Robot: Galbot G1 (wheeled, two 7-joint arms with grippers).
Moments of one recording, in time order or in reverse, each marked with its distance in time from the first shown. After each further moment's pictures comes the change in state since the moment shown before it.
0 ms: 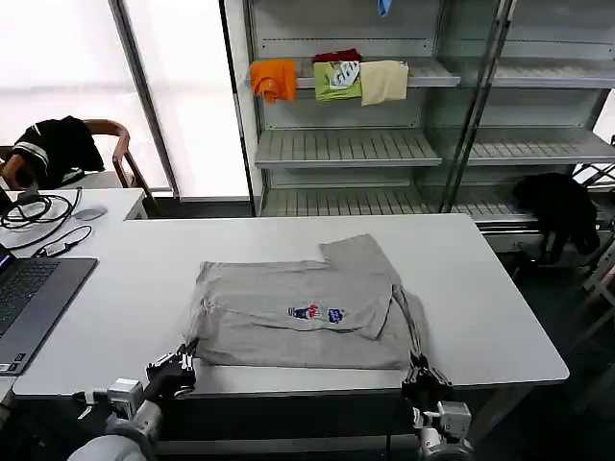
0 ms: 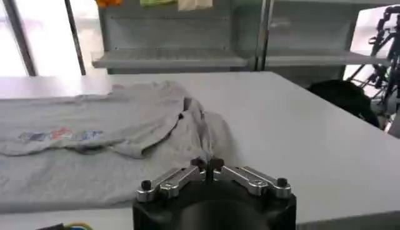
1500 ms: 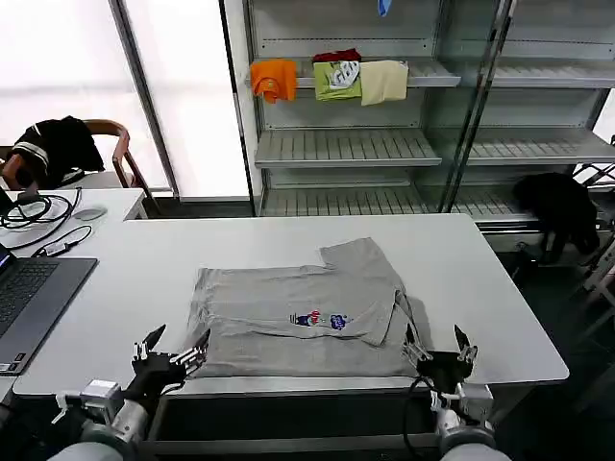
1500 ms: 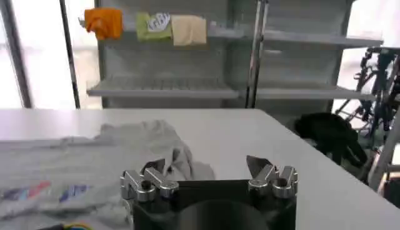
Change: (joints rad) left arm -0.073 0.043 -0.028 -0.138 -0.065 0.047 -0.001; right arm 0.244 -0.005 0.051 0.037 -0.002 -0.099 -0.068
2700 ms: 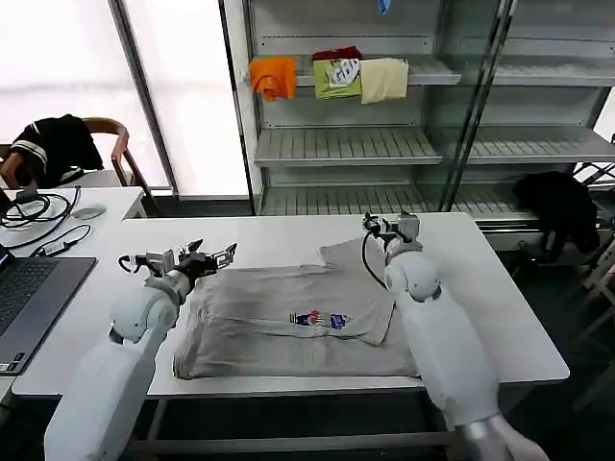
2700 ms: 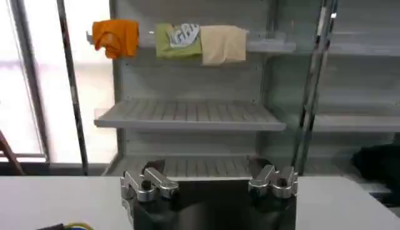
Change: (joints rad) left arm -0.781 0.061 0.336 0.781 -0.105 0.020 0.031; right arm 0.931 0.162 -0.134 -1.064 0.063 0.007 -0.154
